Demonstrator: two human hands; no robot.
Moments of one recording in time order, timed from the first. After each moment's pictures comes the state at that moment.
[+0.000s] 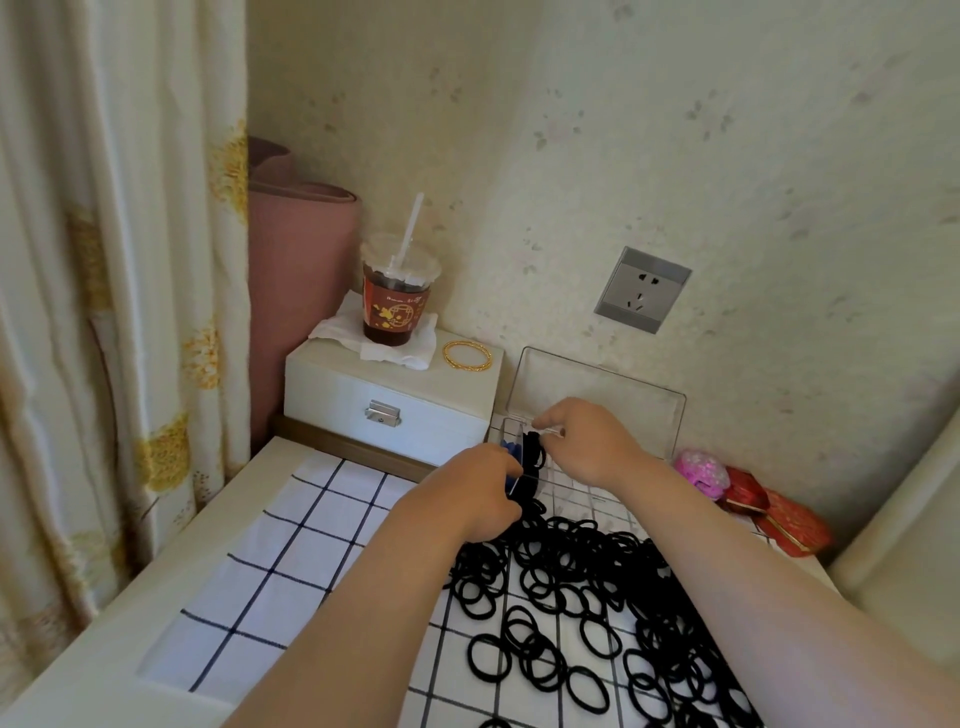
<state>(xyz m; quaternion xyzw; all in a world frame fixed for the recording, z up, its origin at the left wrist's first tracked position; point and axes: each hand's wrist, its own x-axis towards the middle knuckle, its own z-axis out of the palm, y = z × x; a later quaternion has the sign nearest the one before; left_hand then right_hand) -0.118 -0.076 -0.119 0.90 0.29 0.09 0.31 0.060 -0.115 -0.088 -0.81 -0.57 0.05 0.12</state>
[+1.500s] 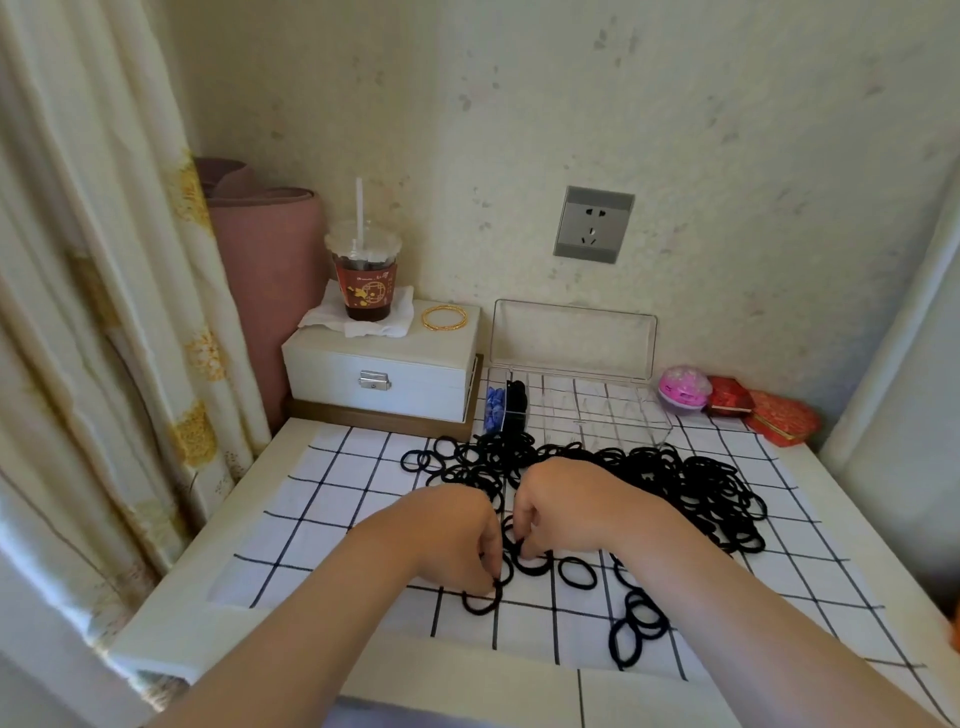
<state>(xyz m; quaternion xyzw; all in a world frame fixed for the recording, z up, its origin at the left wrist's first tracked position) -0.173 -0.148 -0.125 0.95 0.21 -0.12 0.21 -0.021 -0.231 -0.104 -0.72 -0.67 0.16 -0.05</state>
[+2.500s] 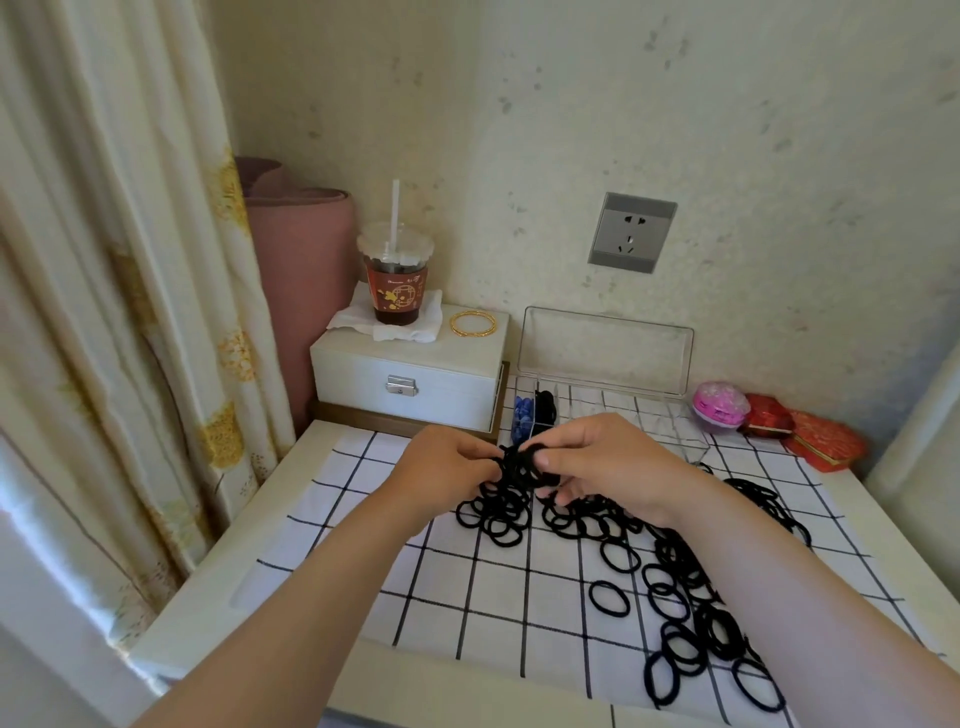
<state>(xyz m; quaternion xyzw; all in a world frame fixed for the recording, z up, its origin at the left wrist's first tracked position) -0.171 -0.101 -0.125 0.74 0.39 0.19 0.52 -0.004 -0.213 -0.085 -0.67 -0.46 0.43 0.40</state>
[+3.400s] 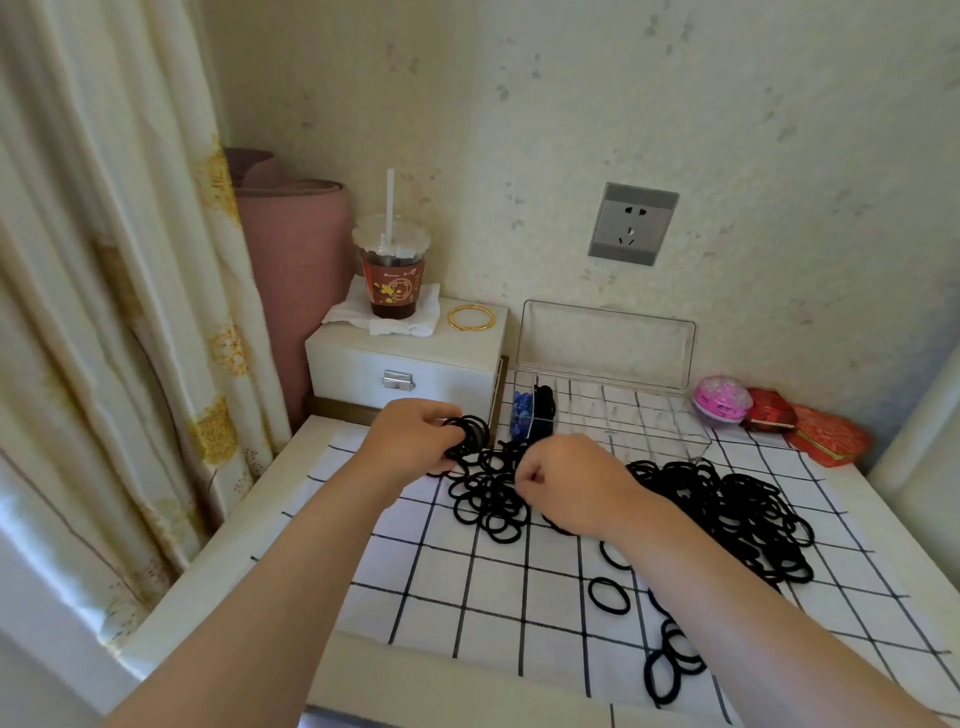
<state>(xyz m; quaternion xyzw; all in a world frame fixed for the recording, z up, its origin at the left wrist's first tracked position) -0.177 -0.074 -0.117 0.65 0.44 0.25 0.57 -0.023 -0.196 -0.115 -0.79 -0.60 0.12 0.11</state>
